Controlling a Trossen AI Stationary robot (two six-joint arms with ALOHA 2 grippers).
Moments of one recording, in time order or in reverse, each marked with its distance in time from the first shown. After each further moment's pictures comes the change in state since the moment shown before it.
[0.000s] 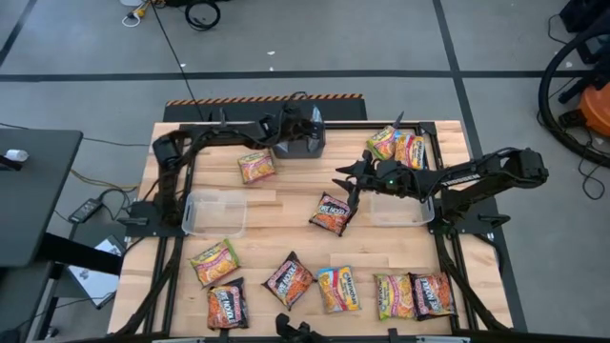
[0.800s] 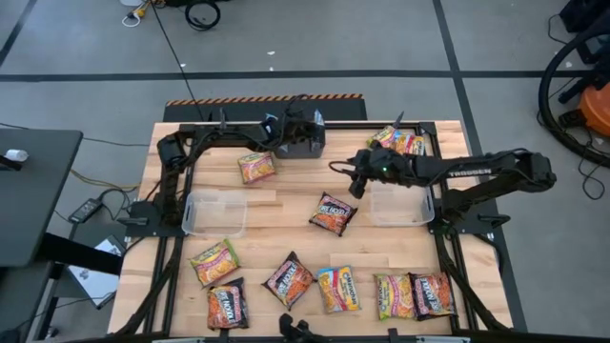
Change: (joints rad) left arm -0.010 0.031 0.000 0.057 0.005 0.019; right arm -0.074 -0.083 0.212 -0.595 0.071 0.035
